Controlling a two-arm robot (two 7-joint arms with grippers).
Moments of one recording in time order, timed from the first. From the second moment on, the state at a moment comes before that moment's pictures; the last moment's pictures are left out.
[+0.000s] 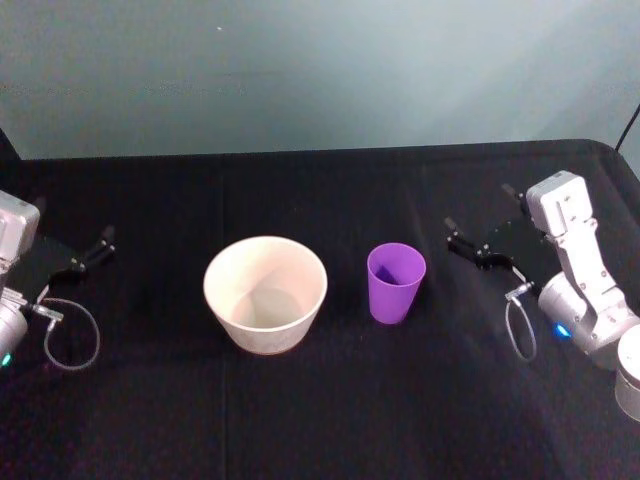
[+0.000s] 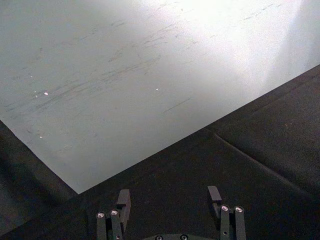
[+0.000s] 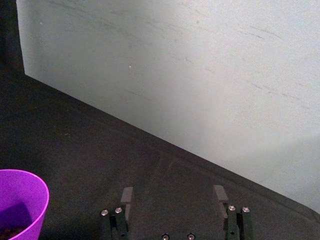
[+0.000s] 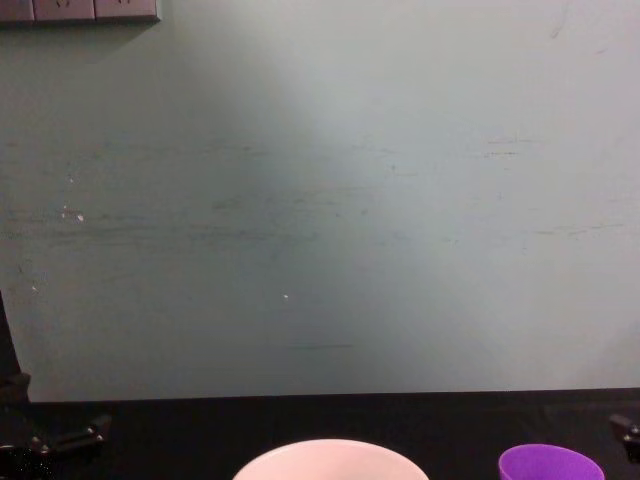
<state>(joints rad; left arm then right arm) -0.20 0.60 0.45 -1.41 -0.25 -0.12 0.03 0.20 0.60 -0.45 -1.41 0.25 -0.12 -0.03</state>
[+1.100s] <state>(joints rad) -0.20 0.60 0.45 -1.41 -0.25 -0.12 0.03 0.20 0.60 -0.45 -1.41 0.25 -0.12 -0.03</state>
